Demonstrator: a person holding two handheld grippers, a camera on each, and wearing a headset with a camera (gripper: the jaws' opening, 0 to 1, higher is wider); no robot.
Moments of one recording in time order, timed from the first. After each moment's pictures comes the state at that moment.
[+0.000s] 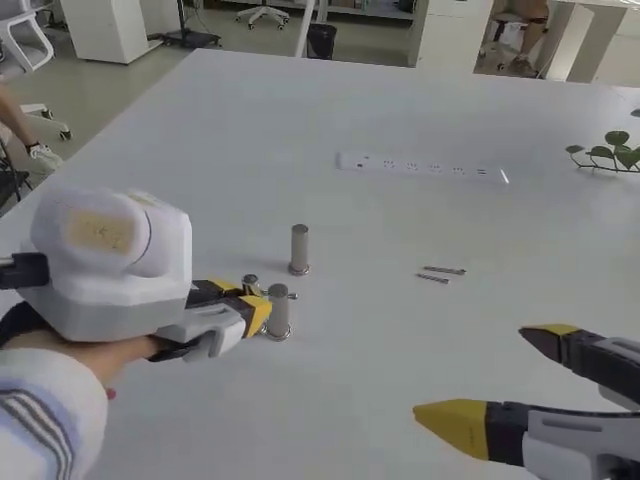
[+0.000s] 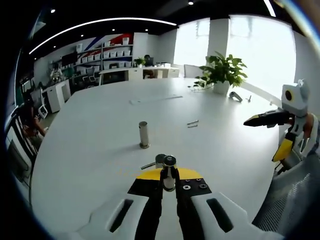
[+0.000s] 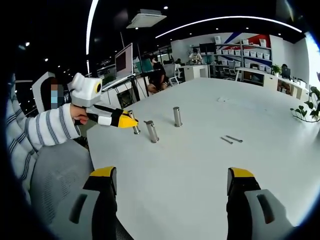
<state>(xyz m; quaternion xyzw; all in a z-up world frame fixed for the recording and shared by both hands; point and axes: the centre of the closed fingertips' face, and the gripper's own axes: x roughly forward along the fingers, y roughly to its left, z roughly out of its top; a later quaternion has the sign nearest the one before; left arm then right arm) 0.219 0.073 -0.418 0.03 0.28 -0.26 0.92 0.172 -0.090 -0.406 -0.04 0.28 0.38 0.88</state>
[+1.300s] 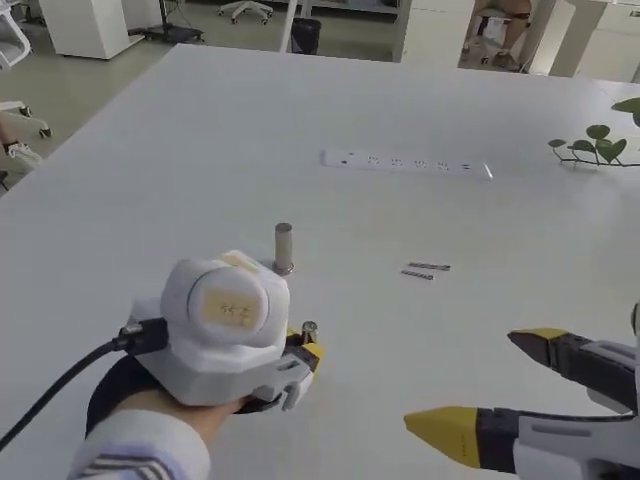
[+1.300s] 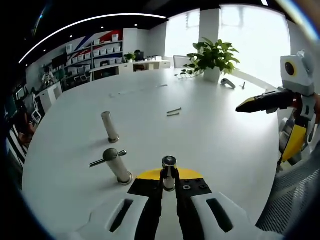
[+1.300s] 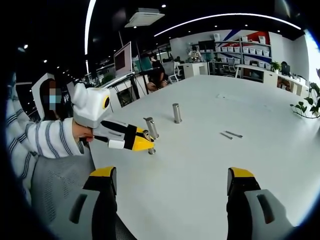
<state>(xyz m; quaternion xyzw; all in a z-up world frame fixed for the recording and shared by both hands) 0.214 0.013 -0.457 0.06 0.29 -0.29 0.91 0.170 -0.093 -0.411 -0.03 0.29 0.38 0.88</state>
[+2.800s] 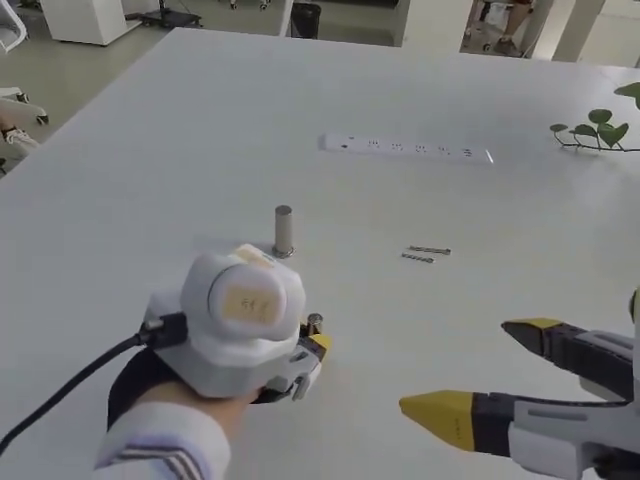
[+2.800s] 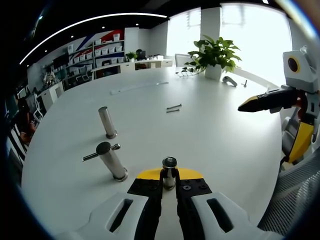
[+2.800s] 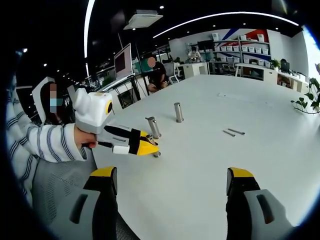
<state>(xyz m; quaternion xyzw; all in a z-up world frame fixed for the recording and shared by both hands) 0.210 0.008 -0.467 0.06 0.30 -0.28 0.91 0.164 -0.091 -0.414 -0.02 0.29 0.38 0.88</state>
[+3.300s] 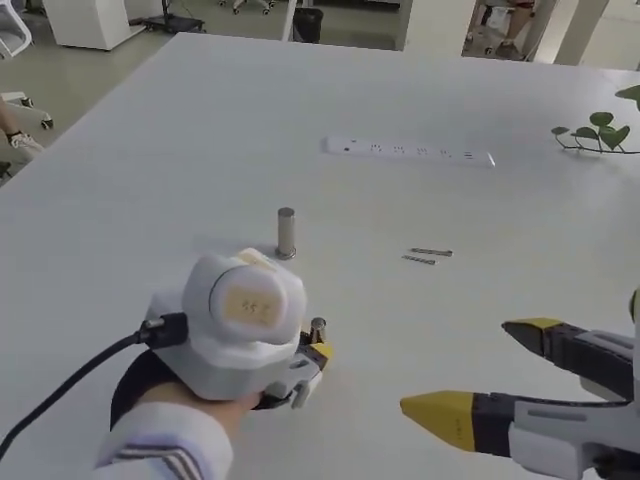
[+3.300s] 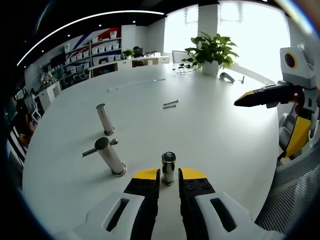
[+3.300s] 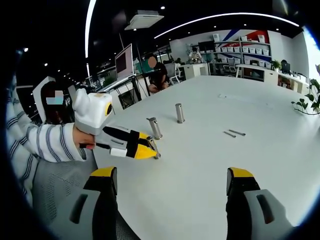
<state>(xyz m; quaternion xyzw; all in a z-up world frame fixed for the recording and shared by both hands) 0.201 0.010 -0.469 0.08 0.31 -0.29 0.90 0.163 -0.090 -0.413 -0.02 0.29 0.39 0.88</state>
